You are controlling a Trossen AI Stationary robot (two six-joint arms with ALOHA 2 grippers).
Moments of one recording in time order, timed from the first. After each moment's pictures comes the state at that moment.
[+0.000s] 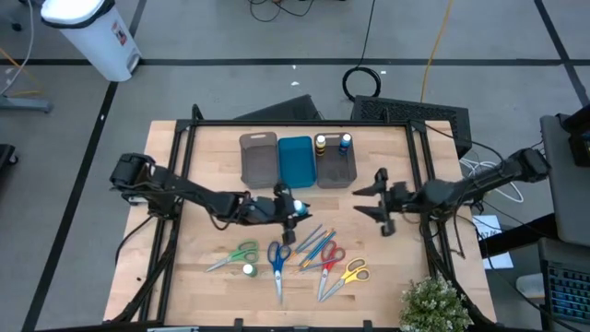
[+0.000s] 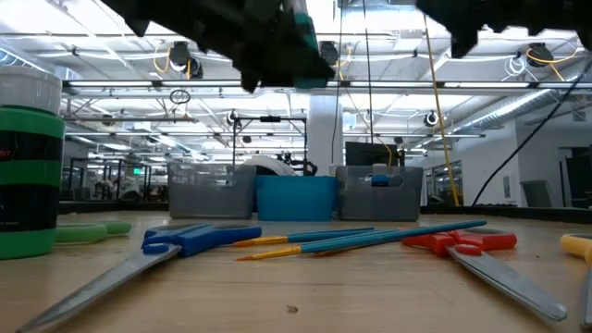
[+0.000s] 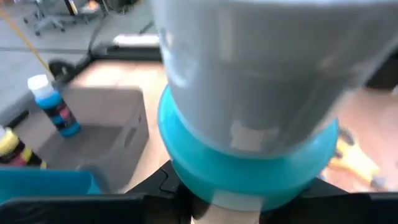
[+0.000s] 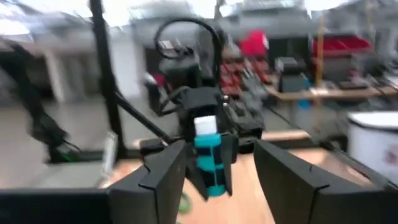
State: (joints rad) left arm -0.21 1.66 0.93 0.38 -0.36 -0.09; right arm 0.31 0.80 0.32 0.65 0.30 0.04
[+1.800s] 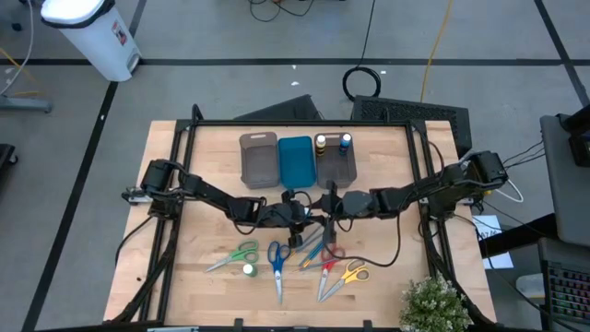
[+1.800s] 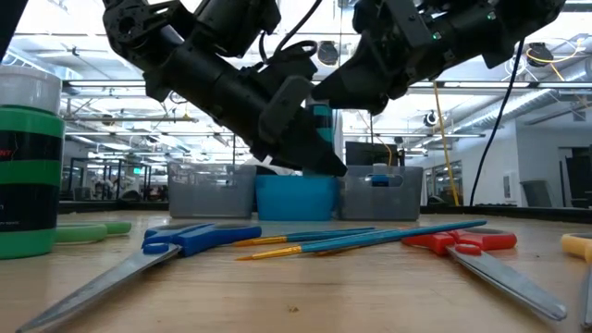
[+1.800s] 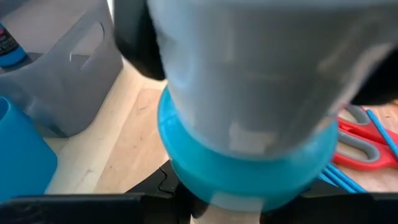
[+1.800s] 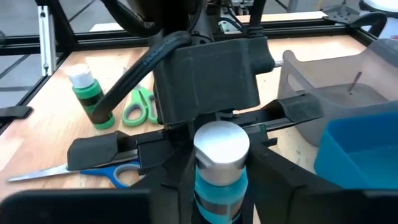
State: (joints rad) left arm -0.17 1.91 0.94 0.45 -0.26 -0.14; right arm 0.16 1.53 0.72 0.46 0.17 0.13
